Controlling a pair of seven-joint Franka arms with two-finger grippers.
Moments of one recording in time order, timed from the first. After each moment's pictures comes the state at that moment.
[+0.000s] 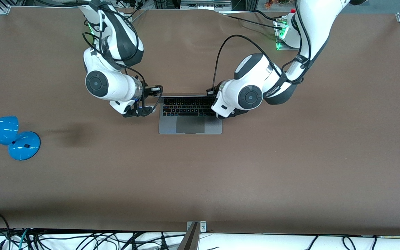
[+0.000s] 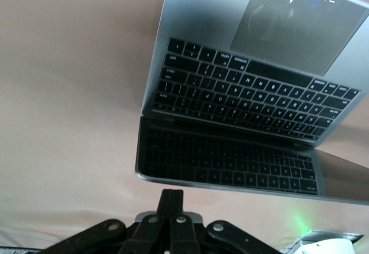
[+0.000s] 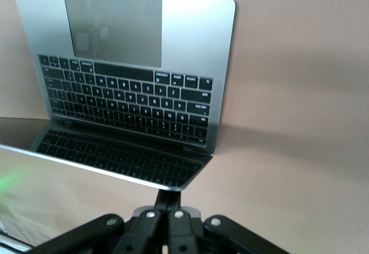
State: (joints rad) left arm -0.17 0.61 -0.54 -1.56 -0.23 1.81 -0.89; right arm 0.20 0.32 0.30 -1.89 0.31 1.97 0.22
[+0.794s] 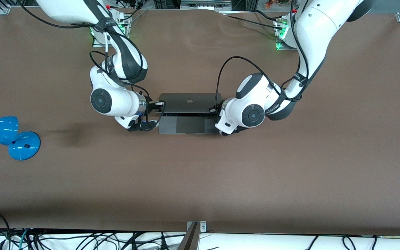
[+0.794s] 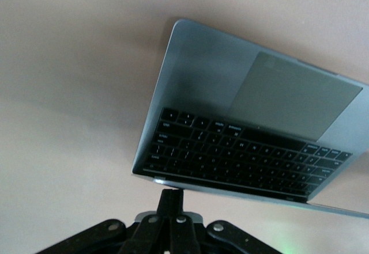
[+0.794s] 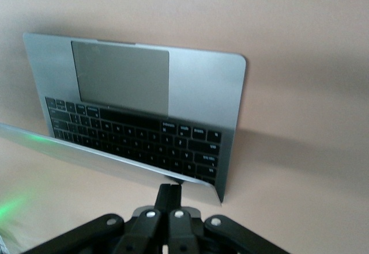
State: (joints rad) left arm -0.17 0.75 -0.51 -1.47 -0.16 1.89 -0.89; right arm 0.20 0.49 0.29 -1.76 0.30 2.05 0.20
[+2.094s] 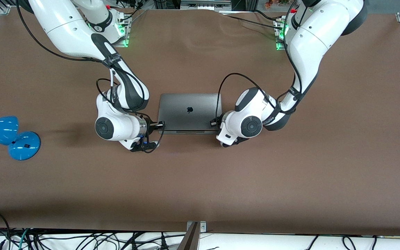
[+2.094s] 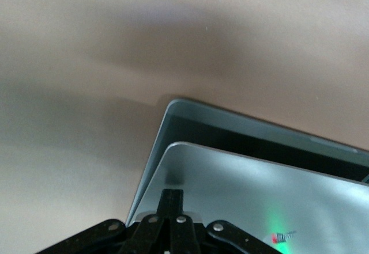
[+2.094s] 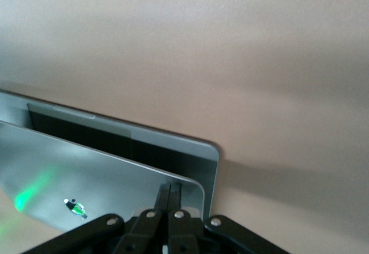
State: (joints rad) left arm -0.19 0.89 -0.48 -1.41 -0.07 2.01 -0.88; right arm 0.20 0.73 0.25 -1.58 0.27 2.12 0.11
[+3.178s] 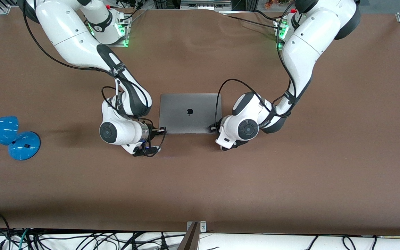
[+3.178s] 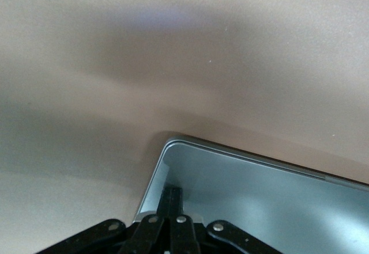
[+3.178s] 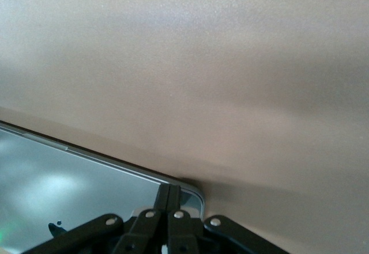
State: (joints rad) left arm -0.24 0.93 -0.43 -1.38 -0.07 2.06 -0.88; right arm 0.20 0.81 0.25 -1.55 0.27 2.20 0.07
